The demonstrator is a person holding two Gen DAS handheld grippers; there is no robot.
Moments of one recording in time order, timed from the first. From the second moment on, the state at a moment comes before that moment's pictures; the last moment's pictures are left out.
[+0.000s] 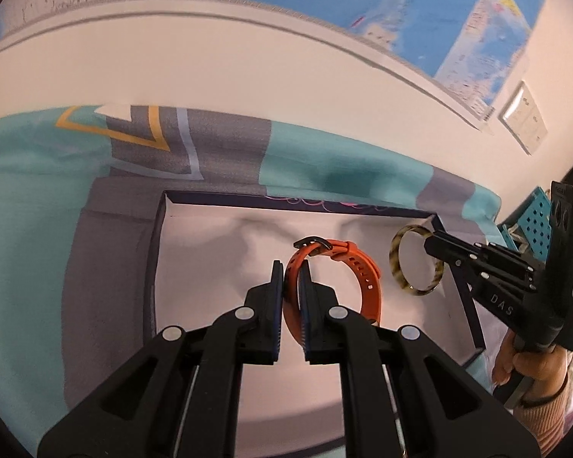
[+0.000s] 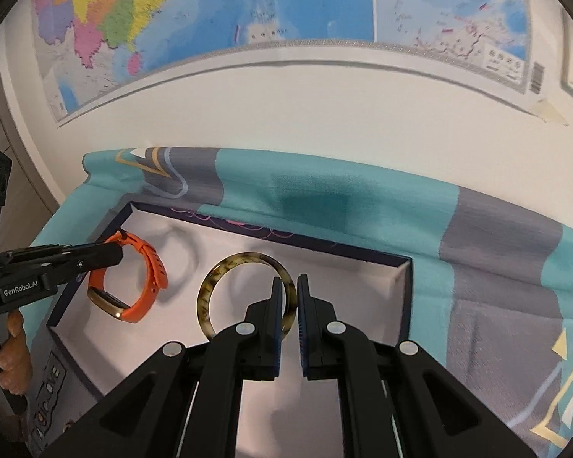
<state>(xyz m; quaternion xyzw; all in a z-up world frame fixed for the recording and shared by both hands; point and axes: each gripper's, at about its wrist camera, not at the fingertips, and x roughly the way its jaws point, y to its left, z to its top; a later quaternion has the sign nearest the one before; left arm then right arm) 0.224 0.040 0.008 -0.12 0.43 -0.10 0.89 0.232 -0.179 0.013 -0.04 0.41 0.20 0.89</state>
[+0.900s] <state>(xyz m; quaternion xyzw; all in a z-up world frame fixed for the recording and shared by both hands) 0.287 0.028 -0.023 -0.11 0.50 -0.06 0.86 0.277 -0.173 -0.014 -0.01 0.47 0.17 0.87</state>
